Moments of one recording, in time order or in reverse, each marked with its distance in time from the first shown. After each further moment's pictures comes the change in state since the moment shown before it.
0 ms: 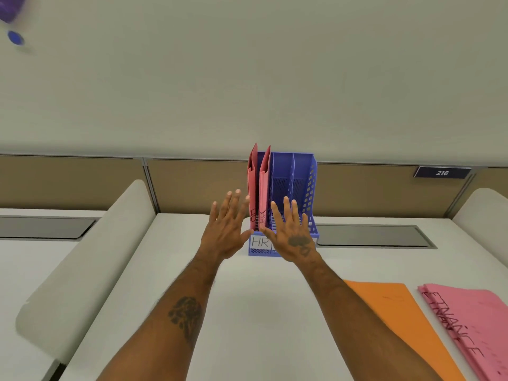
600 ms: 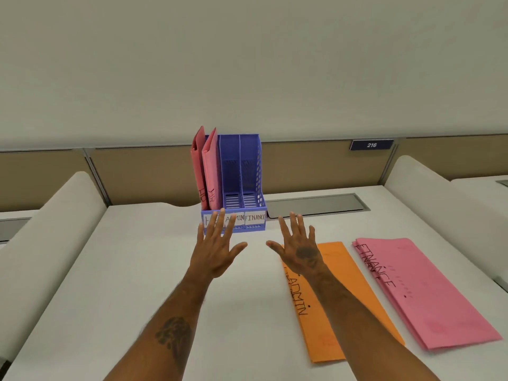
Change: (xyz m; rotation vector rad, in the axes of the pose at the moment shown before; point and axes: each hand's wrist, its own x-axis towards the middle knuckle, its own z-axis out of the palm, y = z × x) left_hand -0.071 0.127 0.044 -0.206 -0.087 0.043; right_hand -0.154 0.117 -0.021 -0.072 -0.164 0.177
